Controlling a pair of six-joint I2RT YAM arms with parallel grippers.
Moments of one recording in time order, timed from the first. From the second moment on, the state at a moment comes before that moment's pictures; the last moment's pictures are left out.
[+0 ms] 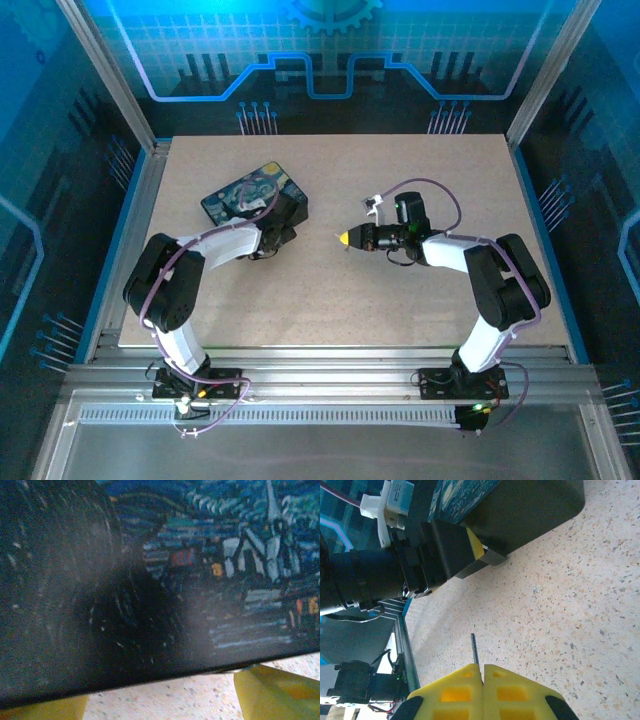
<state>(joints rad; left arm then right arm) -0.45 1.75 1.10 -0.48 -0.37 -1.01 0.33 1.72 0.82 0.27 -0.88 0.50</state>
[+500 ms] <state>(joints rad) -0.46 1.88 1.19 -0.52 -0.42 -1.00 0.30 1.74 0.81 0.31 -0.91 0.50</state>
